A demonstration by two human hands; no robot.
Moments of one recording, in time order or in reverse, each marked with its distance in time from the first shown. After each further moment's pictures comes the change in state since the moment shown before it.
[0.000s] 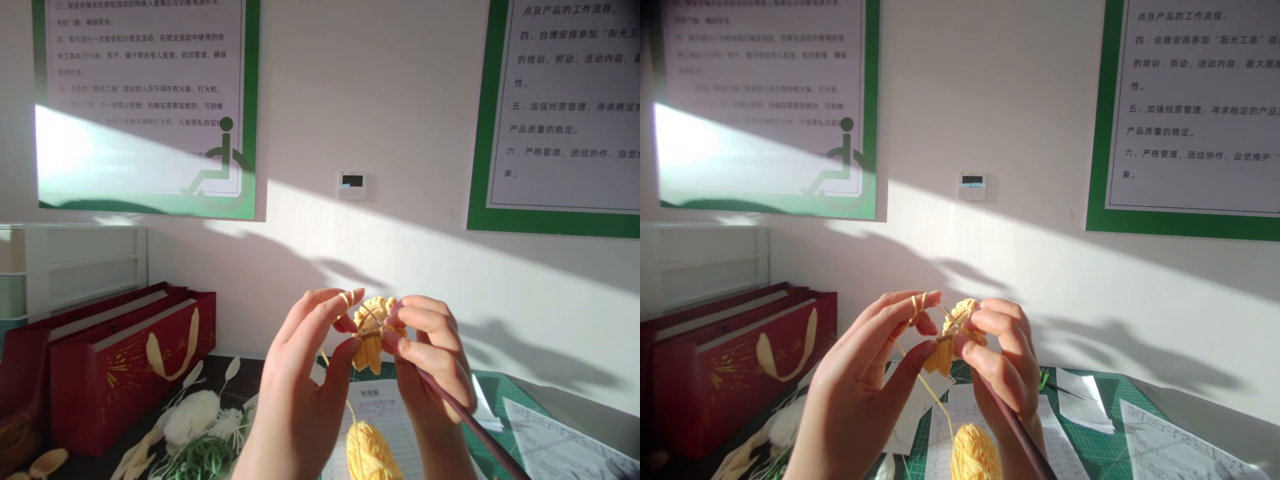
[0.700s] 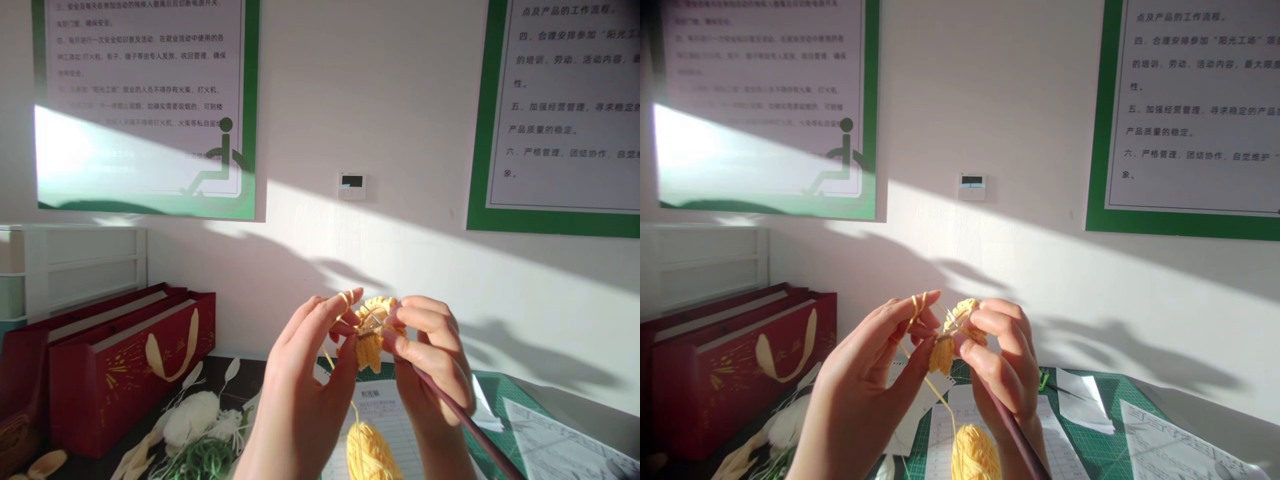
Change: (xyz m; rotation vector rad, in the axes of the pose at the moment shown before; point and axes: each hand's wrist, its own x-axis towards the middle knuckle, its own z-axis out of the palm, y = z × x) left_hand -0.002 -0.003 0.004 0.048 0.019 -0.001; right_hand 0.004 -0.003 0.002 -0.054 0.033 0.012
